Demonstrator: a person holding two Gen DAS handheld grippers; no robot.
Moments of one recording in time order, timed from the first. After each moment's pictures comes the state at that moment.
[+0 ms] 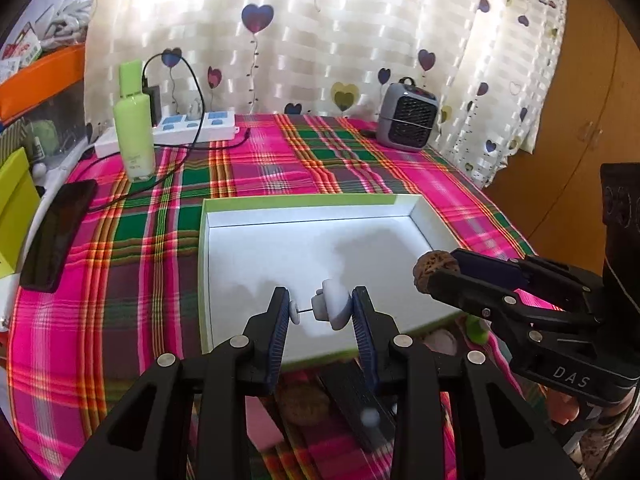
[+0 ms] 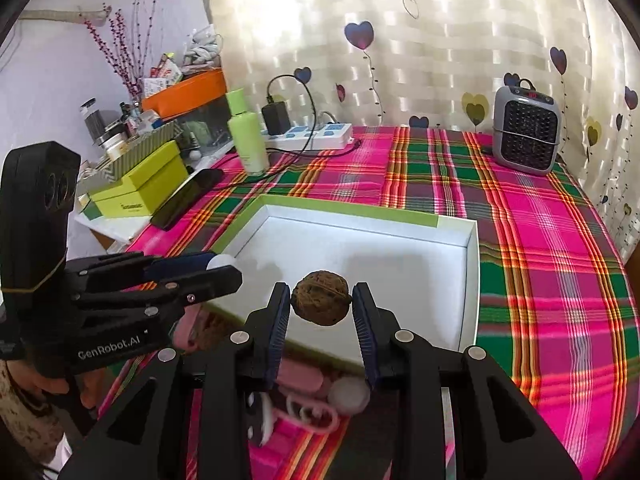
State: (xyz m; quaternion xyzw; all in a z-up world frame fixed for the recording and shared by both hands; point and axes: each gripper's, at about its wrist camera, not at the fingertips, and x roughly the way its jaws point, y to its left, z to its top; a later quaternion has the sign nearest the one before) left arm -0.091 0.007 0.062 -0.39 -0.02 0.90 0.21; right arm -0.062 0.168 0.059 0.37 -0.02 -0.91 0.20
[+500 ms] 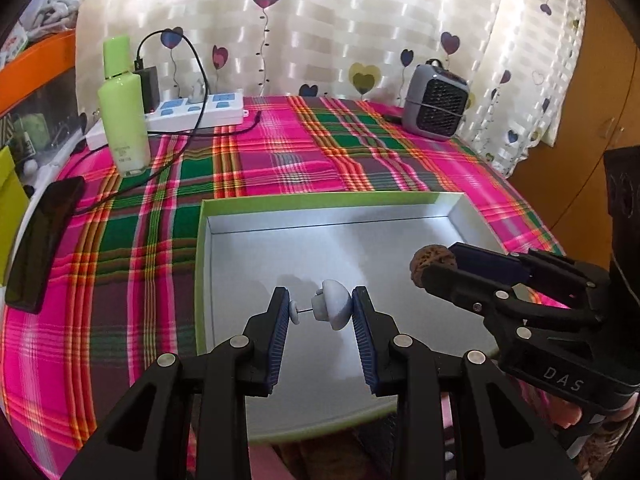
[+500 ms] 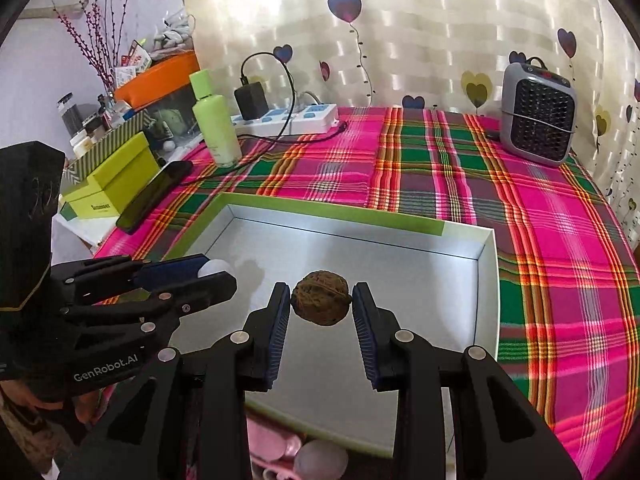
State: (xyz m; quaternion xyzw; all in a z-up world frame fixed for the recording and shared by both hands) left arm -0.137 0.016 0.038 -0.42 0.00 0.89 0.18; right arm -0.115 0.162 0.031 0.40 -0.01 -0.90 0.19
